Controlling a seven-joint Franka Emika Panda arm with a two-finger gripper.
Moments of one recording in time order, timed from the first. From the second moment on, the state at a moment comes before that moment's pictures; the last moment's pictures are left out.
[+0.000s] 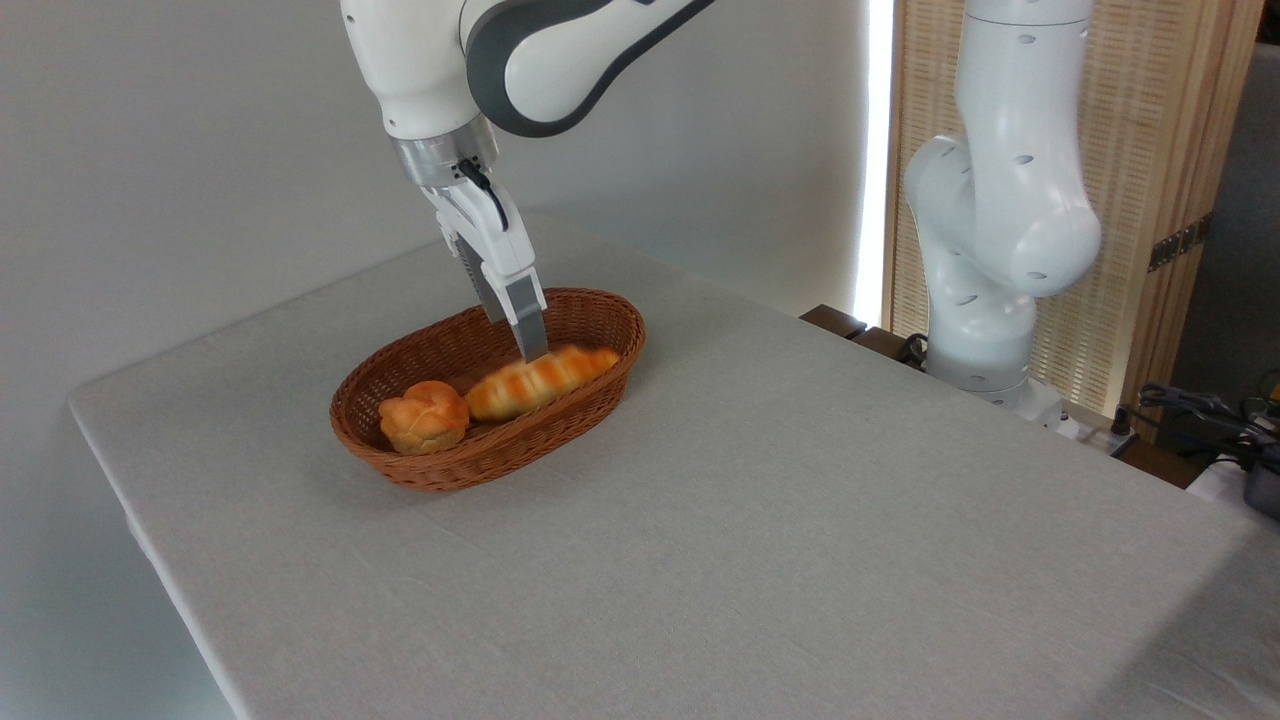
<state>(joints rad) -0.45 -0.06 -0.03 -2.00 -0.16 1.85 0.52</state>
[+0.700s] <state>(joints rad) -0.42 -0.09 0.15 -1.75 -0.09 1.67 0.69</state>
